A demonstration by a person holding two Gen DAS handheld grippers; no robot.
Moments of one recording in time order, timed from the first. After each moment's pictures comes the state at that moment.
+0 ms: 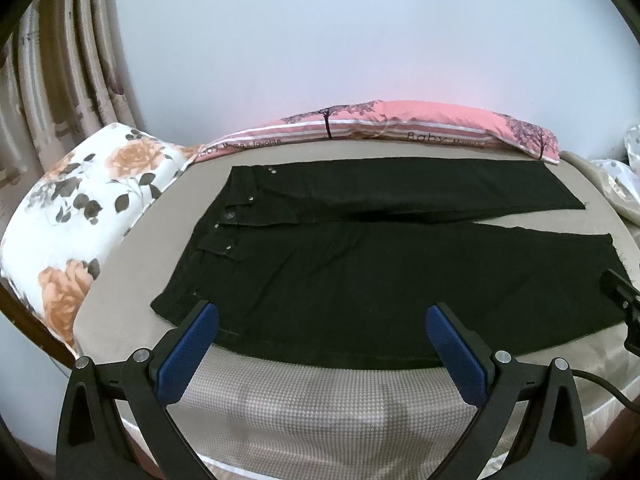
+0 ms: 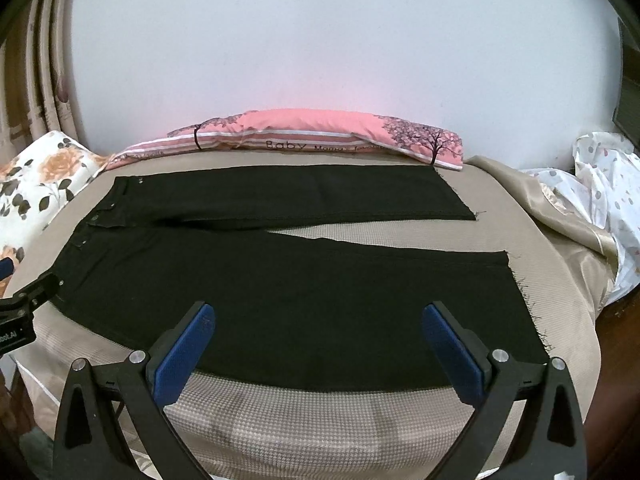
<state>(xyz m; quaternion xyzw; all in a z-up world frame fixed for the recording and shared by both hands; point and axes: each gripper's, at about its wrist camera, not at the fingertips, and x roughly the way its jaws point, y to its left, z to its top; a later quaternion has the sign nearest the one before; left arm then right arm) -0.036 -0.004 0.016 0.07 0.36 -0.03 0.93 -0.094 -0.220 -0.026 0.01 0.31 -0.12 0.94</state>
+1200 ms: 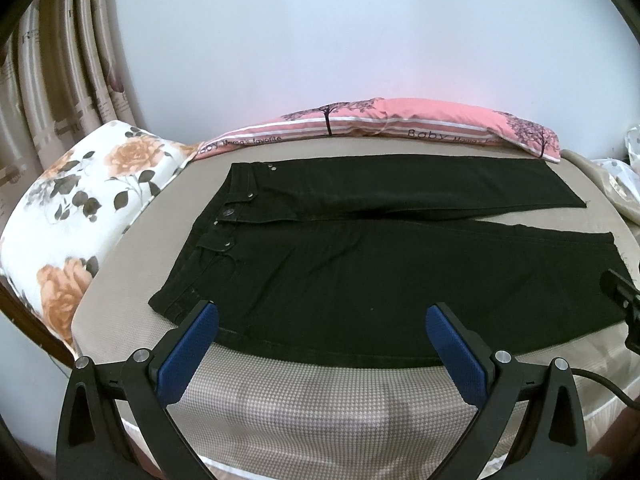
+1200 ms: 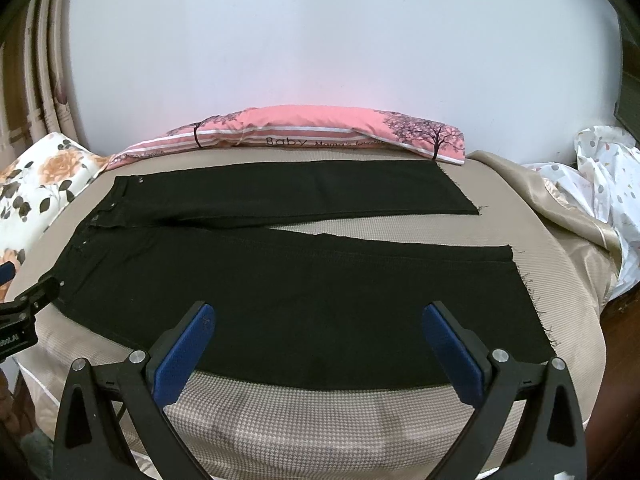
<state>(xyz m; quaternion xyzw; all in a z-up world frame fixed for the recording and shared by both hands) -0.039 -0.002 0.010 0.07 0.36 -0.04 0.93 -0.091 -0.221 -0.028 0.02 0.32 -0.11 0.94</state>
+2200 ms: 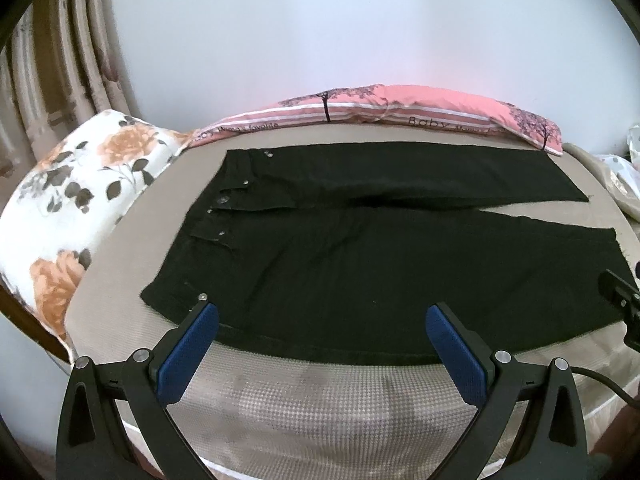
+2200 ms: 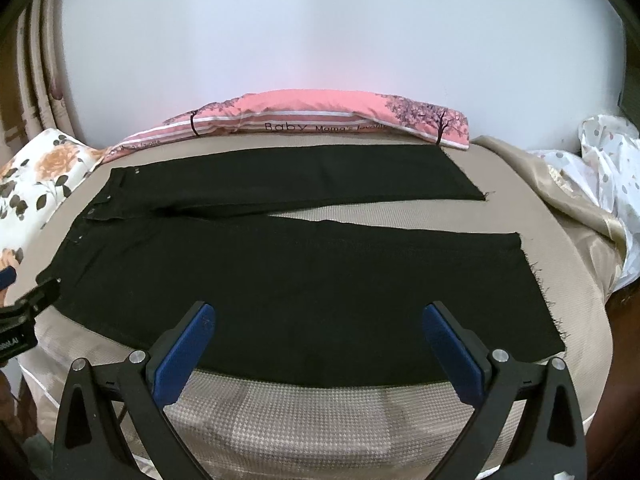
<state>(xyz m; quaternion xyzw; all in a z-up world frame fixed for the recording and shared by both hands) -0.030 0.005 -0.004 0.06 0.39 -0.05 0.92 -0.078 -0.221 -0.038 0.04 0.34 -0.11 0.93</state>
